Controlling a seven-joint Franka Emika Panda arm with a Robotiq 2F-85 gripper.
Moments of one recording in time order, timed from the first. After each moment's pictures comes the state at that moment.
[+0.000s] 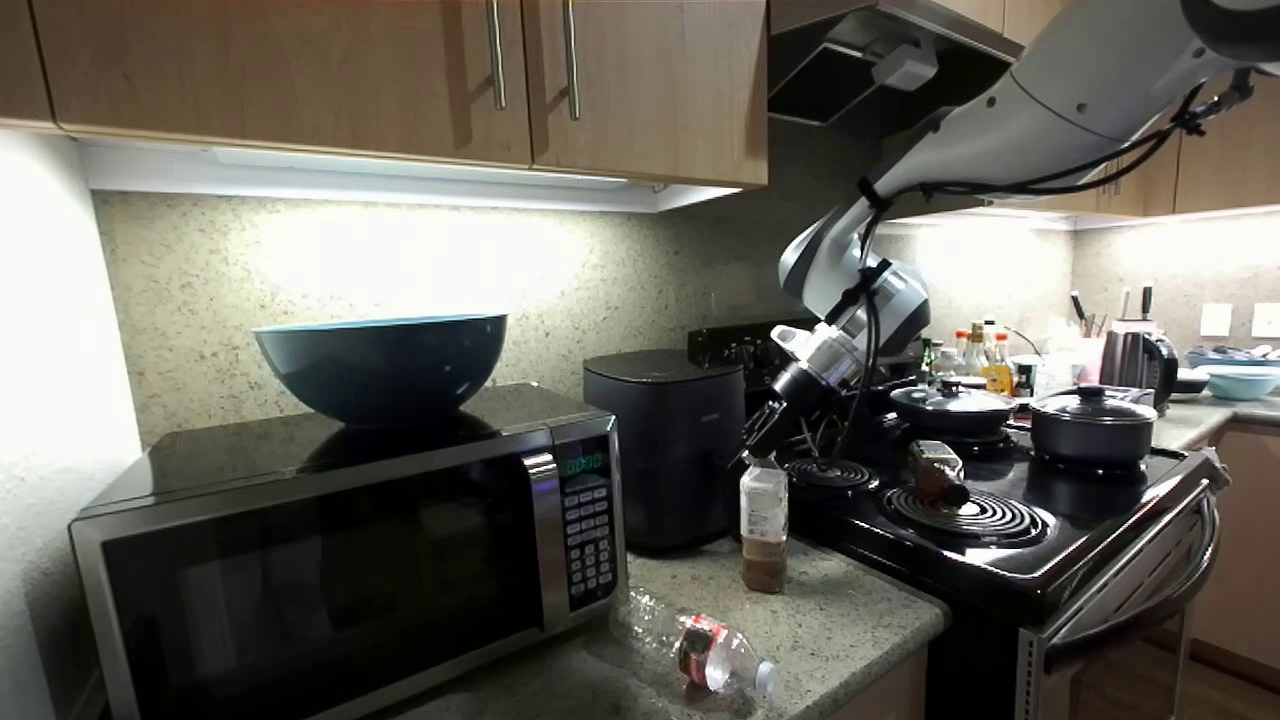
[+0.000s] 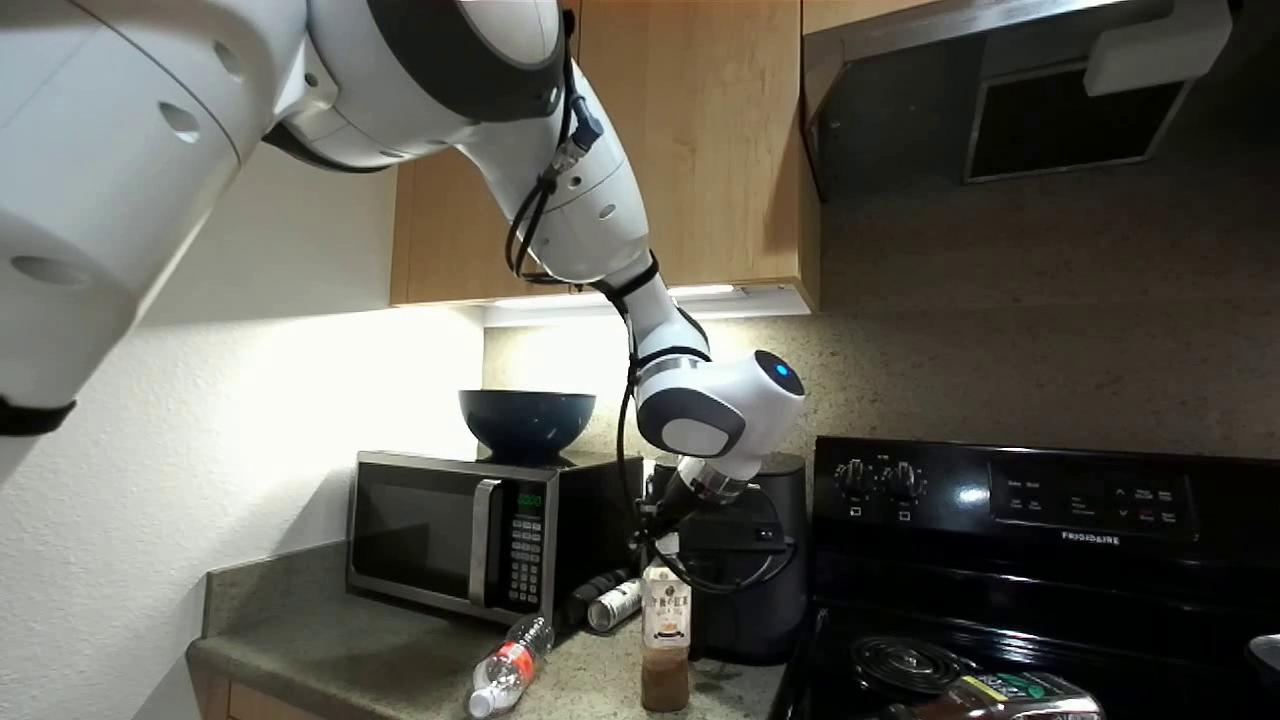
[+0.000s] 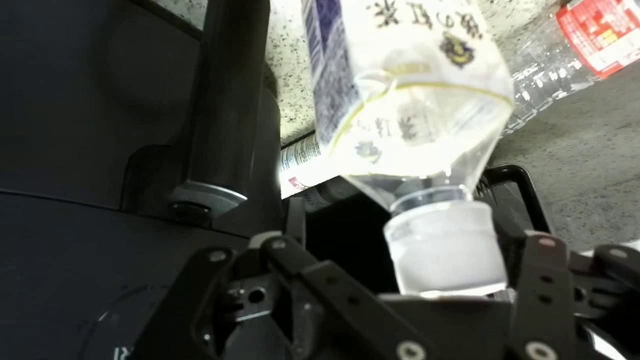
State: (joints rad) arm -0.26 0.36 0.05 -1.93 1.03 2.34 -1.73
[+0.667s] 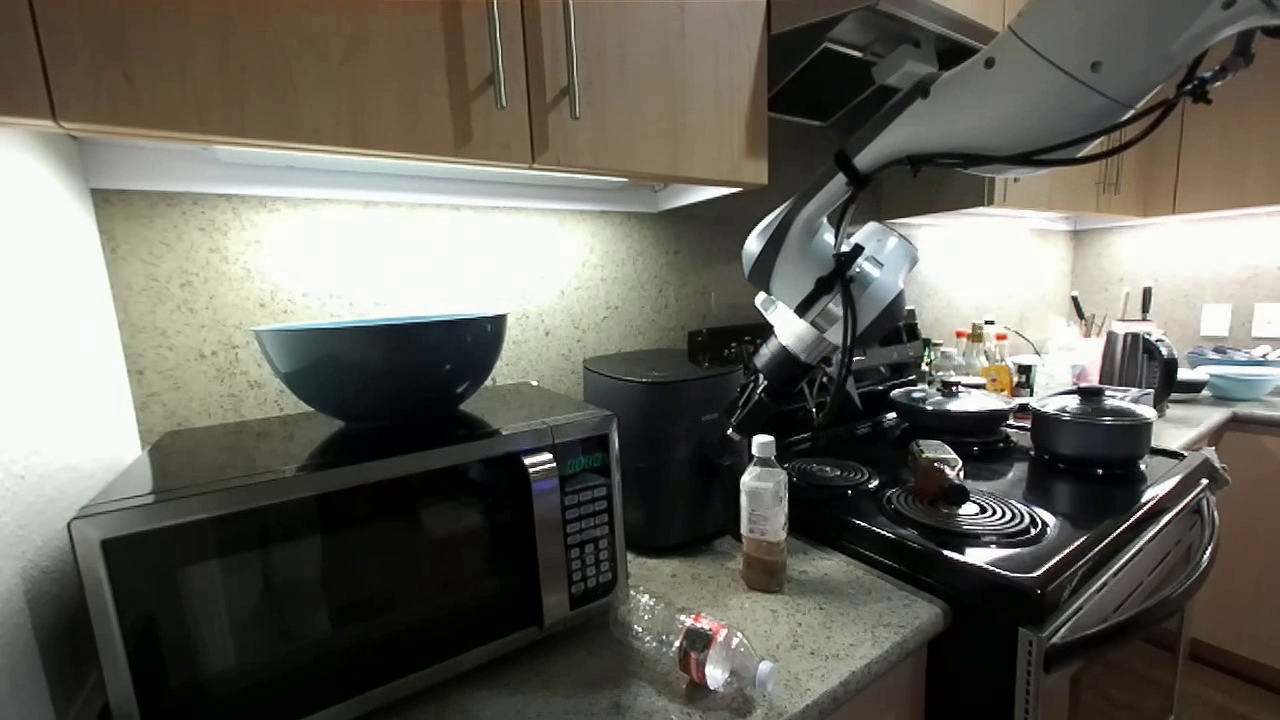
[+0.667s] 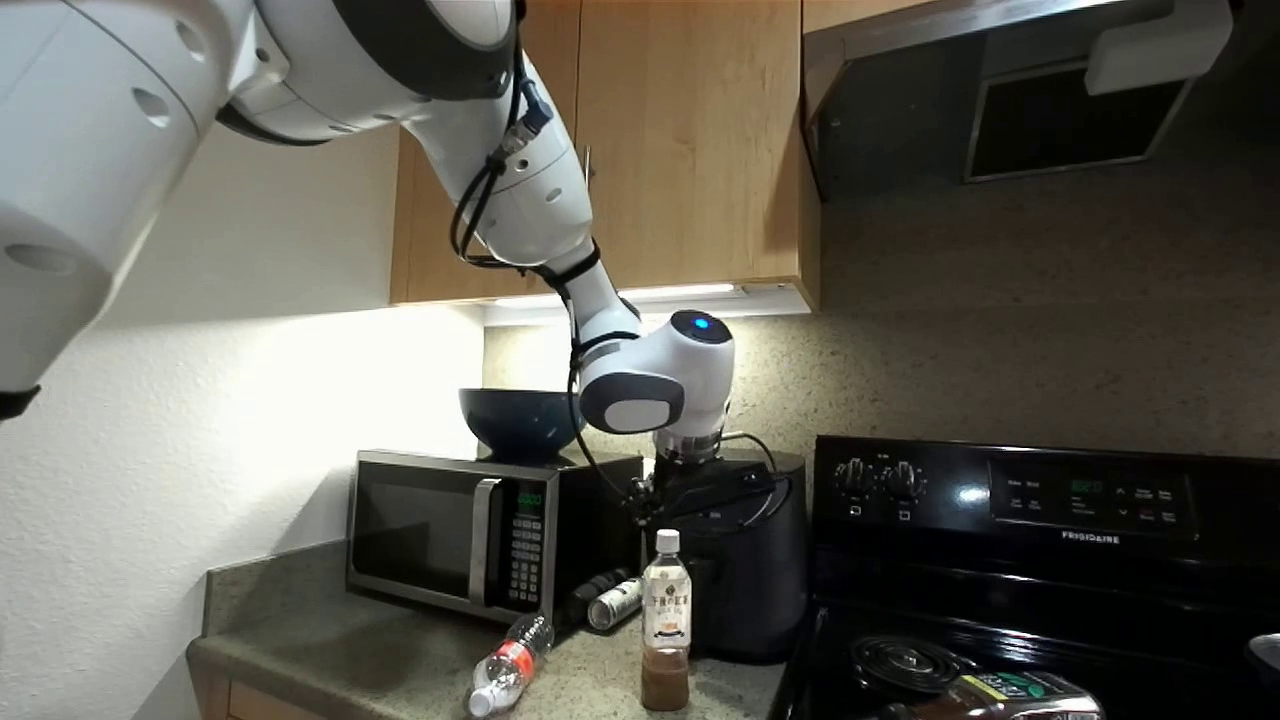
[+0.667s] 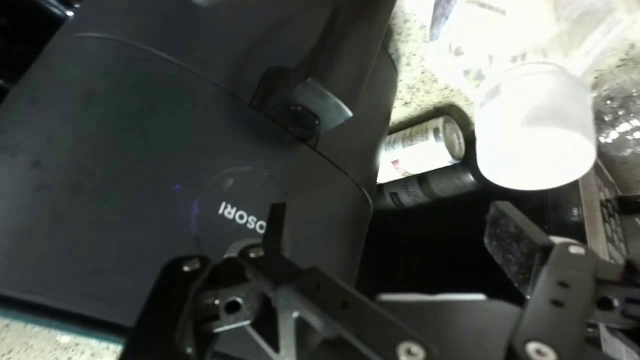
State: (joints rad) arm -0.11 0.28 0.02 -2.00 1.03 2.78 -1.73
